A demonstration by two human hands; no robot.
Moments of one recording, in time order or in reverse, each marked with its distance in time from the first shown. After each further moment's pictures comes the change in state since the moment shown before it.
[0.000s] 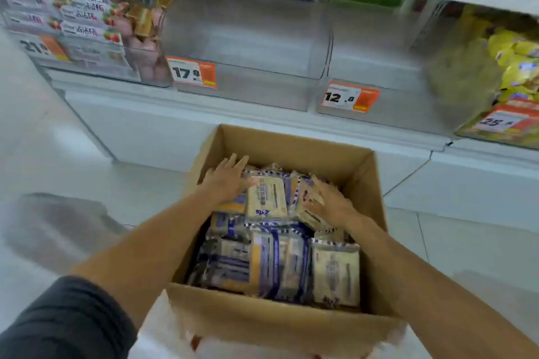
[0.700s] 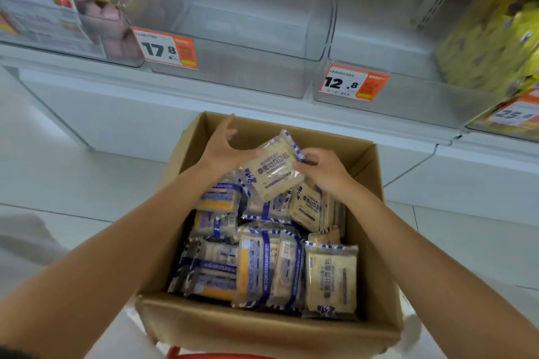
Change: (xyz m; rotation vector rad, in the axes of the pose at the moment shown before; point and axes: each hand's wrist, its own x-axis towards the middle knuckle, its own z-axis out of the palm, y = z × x) left_hand 0.014 0.031 -0.028 -1.036 0.242 -0.047; right_hand 0.022 -0.047 -0.050 0.548 0.126 -0.060
